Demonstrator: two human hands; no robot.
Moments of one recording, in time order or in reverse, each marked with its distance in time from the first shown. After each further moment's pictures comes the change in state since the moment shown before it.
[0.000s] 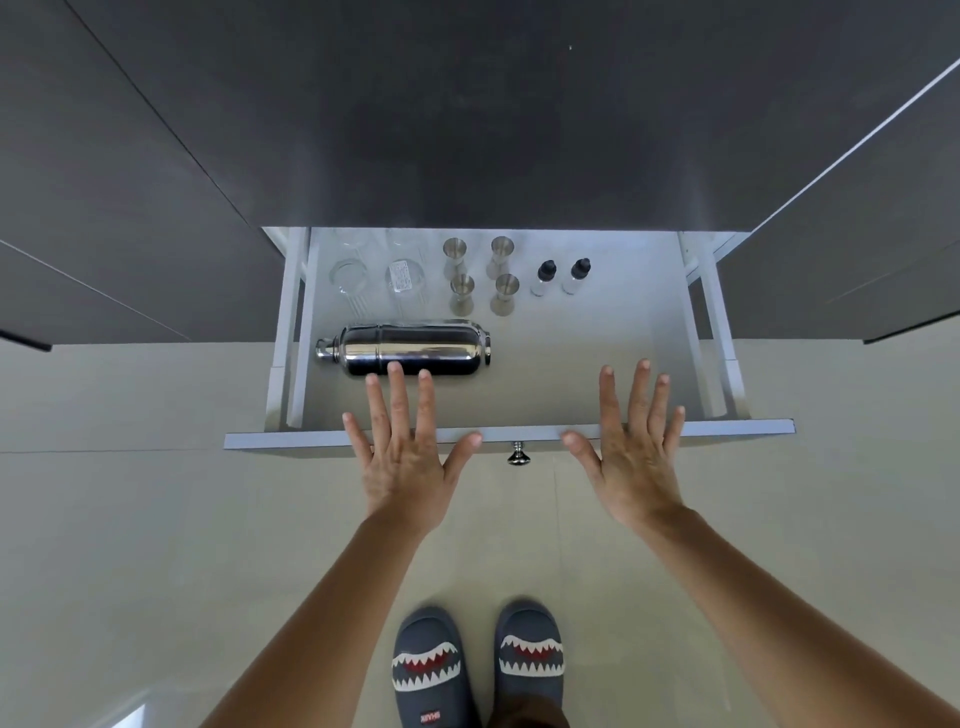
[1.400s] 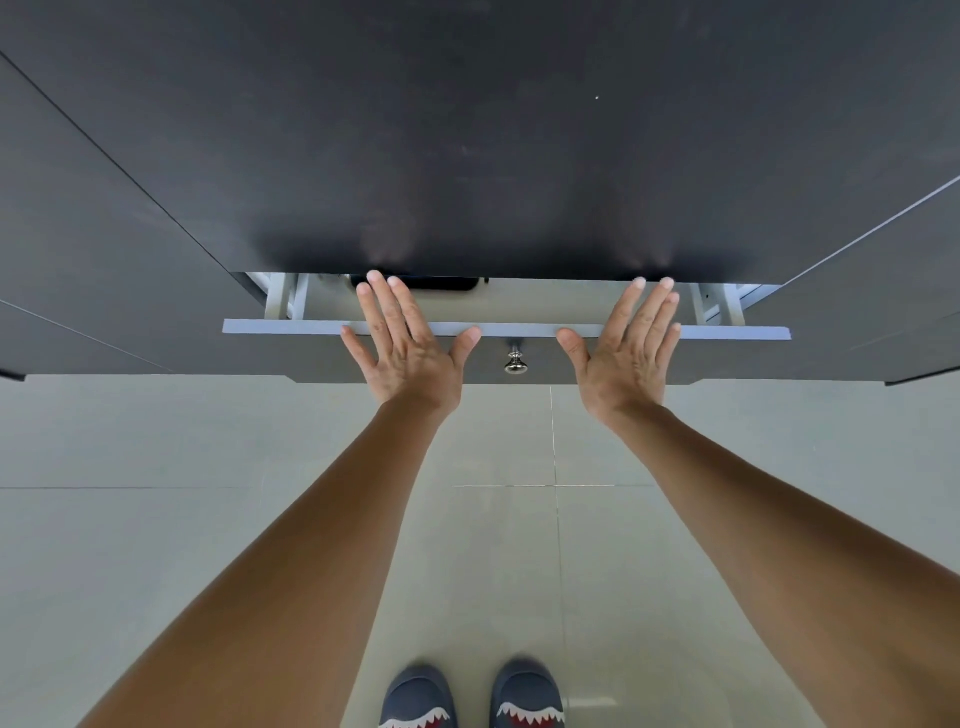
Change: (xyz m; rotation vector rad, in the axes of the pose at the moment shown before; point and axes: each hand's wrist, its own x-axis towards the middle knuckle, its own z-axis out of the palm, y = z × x) left_hand 0.162 0.036 -0.039 -0.021 0.146 -0.192; right_hand 0.166 -0.035 -0.031 0.011 0.283 0.138
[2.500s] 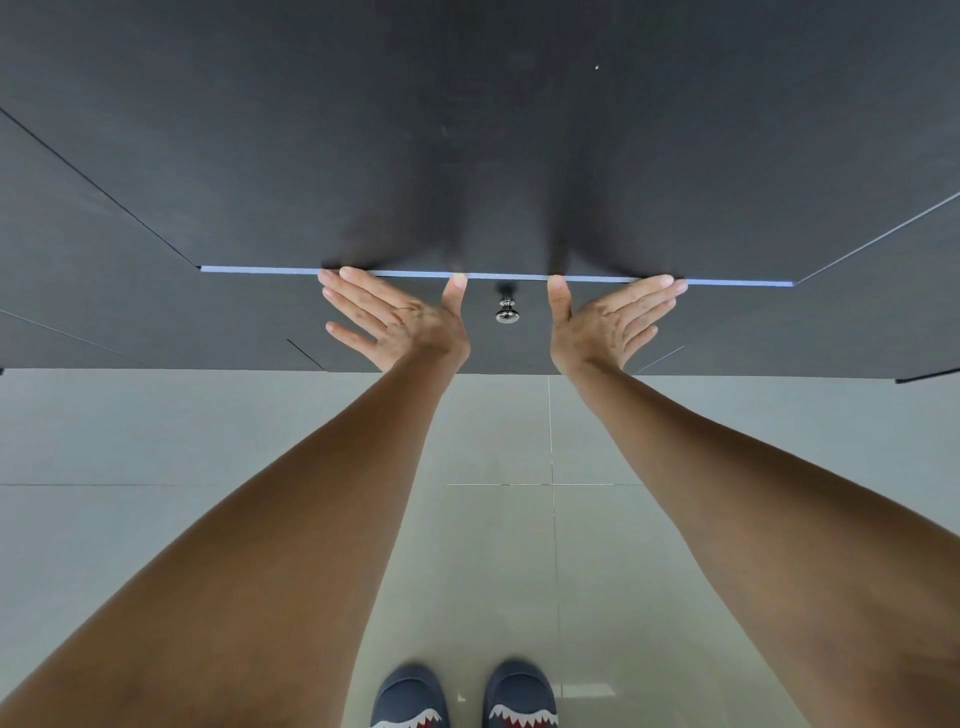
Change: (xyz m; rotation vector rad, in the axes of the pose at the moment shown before) left_hand 0.037 0.043 0.003 -0.256 0.044 -0.411; right_hand 0.037 -0.044 0.010 0.511 0.073 0.396
